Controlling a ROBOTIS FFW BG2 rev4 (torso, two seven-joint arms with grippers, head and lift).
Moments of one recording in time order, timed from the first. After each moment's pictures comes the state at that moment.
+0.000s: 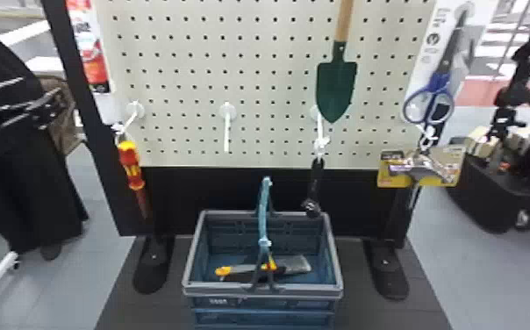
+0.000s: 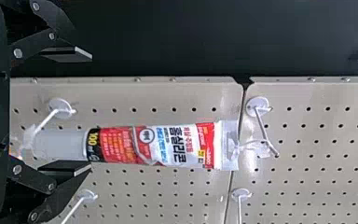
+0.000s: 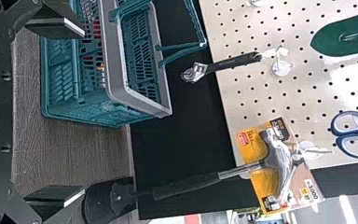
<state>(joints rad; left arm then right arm) -0.17 0.40 0.40 -2.02 0.47 0.62 -0.65 0.71 -0.16 0.11 -1.98 -0.28 -0.17 0.08</state>
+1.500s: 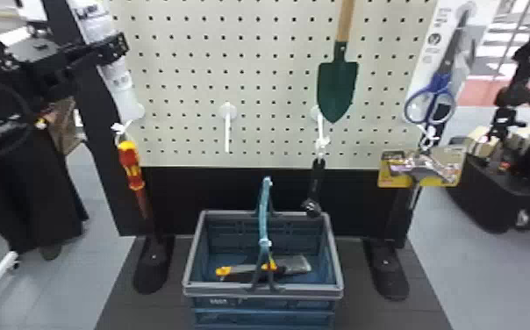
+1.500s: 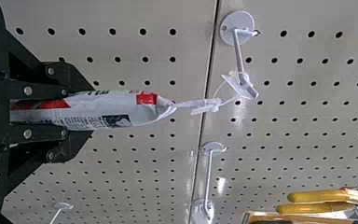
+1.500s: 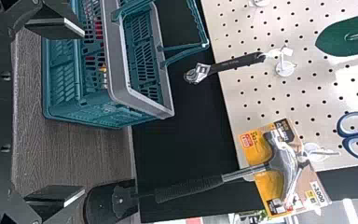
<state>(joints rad) -0.43 0.44 0.16 -1.88 0.55 0.63 -0.65 0.70 -0.17 0.11 -1.96 -0.29 -0.17 0.09</state>
